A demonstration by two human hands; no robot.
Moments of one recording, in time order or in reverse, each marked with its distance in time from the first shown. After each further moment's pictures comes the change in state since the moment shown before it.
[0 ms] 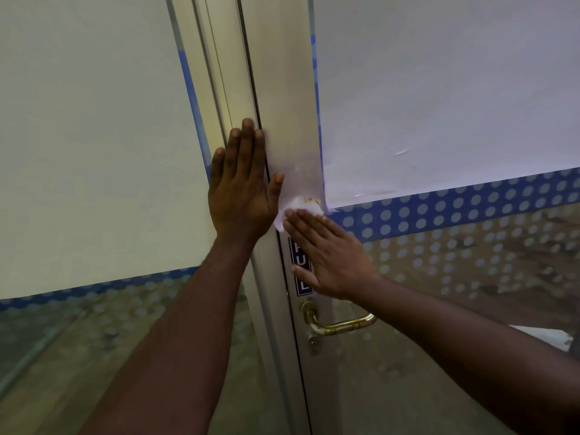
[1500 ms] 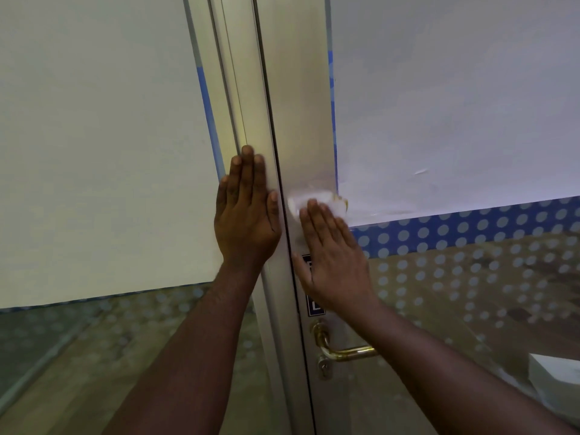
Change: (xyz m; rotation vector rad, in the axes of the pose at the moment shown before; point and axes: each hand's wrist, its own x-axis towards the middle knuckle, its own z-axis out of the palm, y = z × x) left_hand -0.014 -0.005 0.004 -0.096 0.080 -0.093; right_hand 0.030 -0.024 -0.021 0.206 0.109 0.353
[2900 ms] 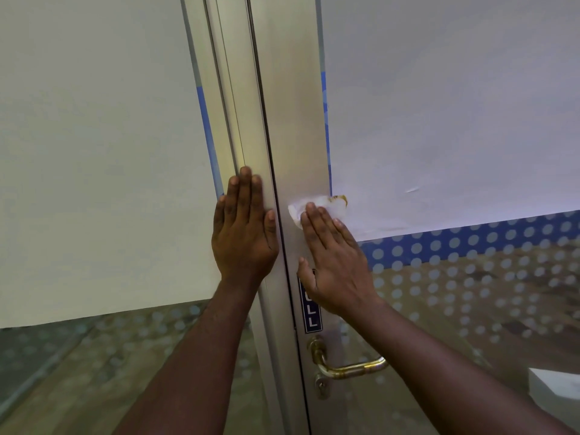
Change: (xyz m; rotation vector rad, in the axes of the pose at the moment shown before) left_hand 0.000 -0.001 0.001 0.039 -0.012 0.002; right_hand 0.018 0.012 -0.022 0.036 -0.028 -0.027
